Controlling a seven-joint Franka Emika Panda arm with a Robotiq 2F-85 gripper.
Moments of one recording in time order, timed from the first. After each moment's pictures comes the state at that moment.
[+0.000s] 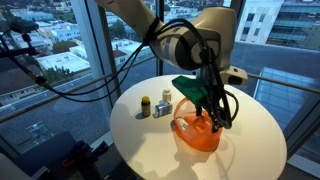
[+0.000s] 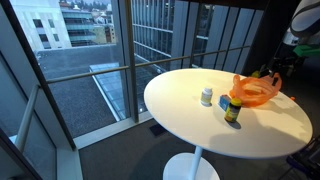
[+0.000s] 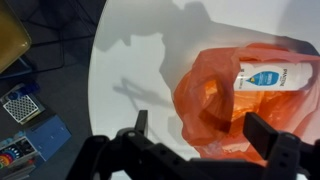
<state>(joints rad) -0.22 0.24 -0.27 -2.06 -0.09 2.31 0.11</state>
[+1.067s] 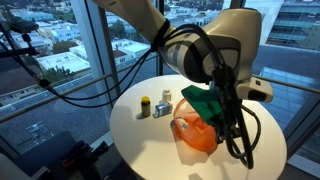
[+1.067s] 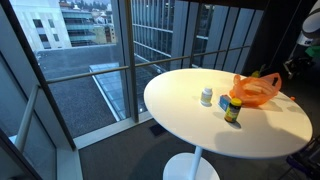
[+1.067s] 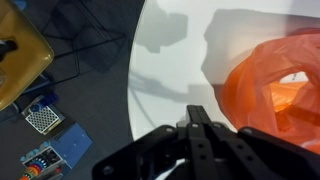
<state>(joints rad) -0.28 0.25 -0.33 -2.06 -0.09 2.34 0.11</state>
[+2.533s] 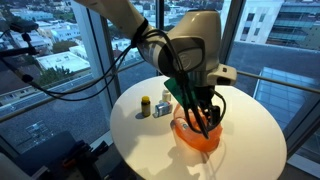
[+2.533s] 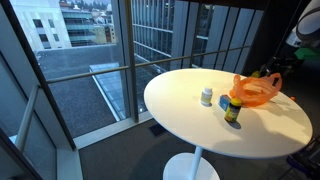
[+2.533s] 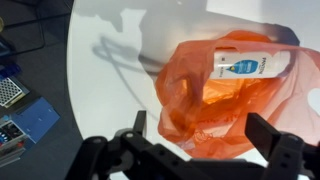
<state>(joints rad) -0.23 0.17 -0.24 -2.20 -0.05 2.52 0.11</state>
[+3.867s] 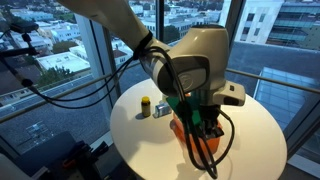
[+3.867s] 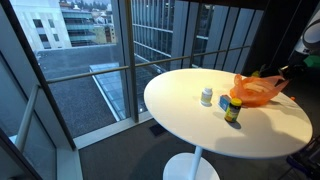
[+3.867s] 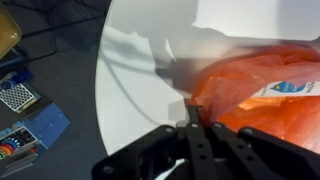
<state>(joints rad) -0.27 0.19 -0.29 -2.25 -0.06 2.58 0.04</state>
